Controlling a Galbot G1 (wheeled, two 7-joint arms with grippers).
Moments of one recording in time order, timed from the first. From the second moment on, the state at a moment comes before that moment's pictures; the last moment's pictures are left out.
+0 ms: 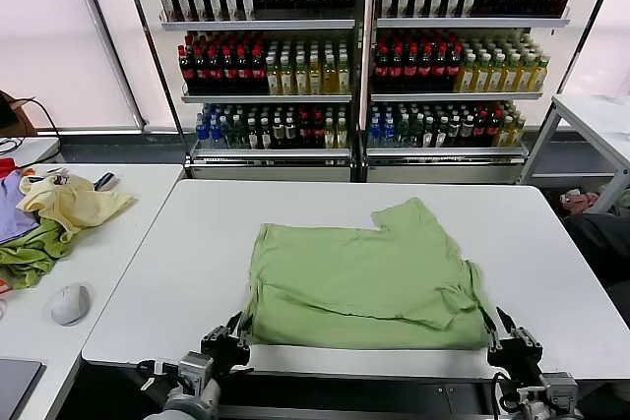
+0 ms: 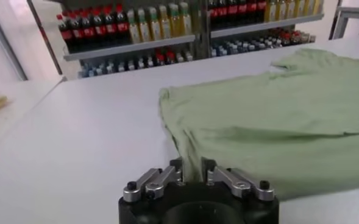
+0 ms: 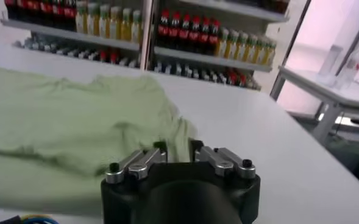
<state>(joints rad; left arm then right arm) 1.48 -1.10 -0.27 -2.19 -0.33 0.56 -0.31 -1.68 1.18 0.75 2.19 0.29 -0.29 0.04</state>
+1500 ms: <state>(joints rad) 0.63 -1.31 0.00 -1.31 -0.46 0.52 -0.37 -0.53 1.24 0.25 1.12 0.41 -0.43 0.08</state>
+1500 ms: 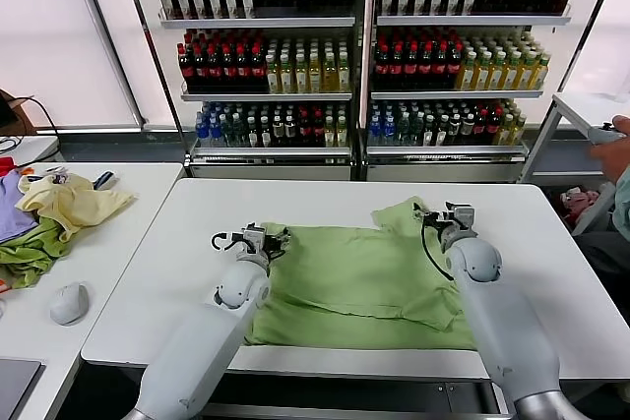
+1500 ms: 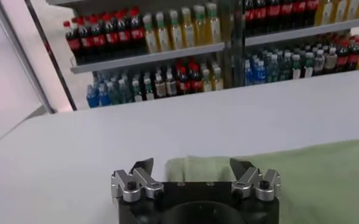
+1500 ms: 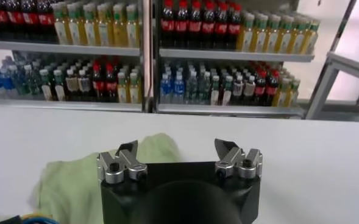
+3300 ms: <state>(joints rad) 0.92 -1.12 -0.13 -1.79 -0.71 0.45 -0.33 -0.99 1.14 0.49 1.74 0.53 -0.42 0.02</state>
